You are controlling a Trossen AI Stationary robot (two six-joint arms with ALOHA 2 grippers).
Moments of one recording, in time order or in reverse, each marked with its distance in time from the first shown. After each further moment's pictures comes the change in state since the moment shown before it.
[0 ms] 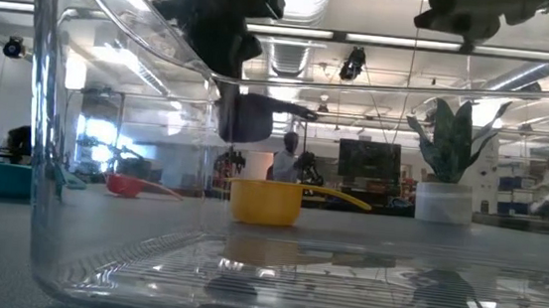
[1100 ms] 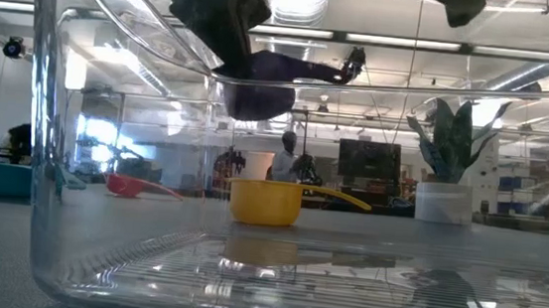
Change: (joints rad) left arm -0.166 -0.002 0.014 0.096 -0.023 -0.049; right arm -0.033 0.039 0.051 0.122 -0.150 -0.014
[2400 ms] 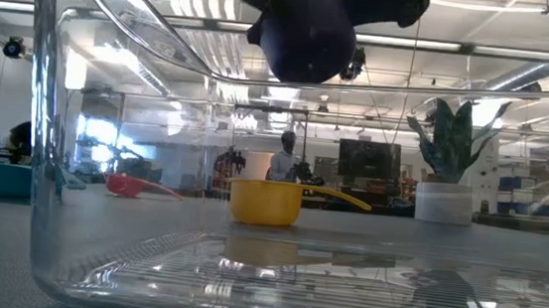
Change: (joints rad) left arm -0.017 0.000 0.001 0.209 0.196 0.188; right arm -0.216 0.219 0.311 -0.315 -0.372 0.066
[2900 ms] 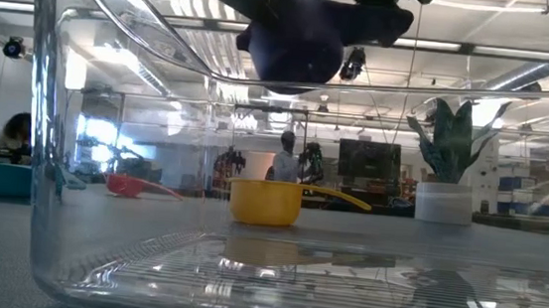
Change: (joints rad) left arm 0.000 0.000 0.000 -0.043 -0.010 -0.021; right arm 0.003 0.270 0.256 -0.325 -0.044 0.073
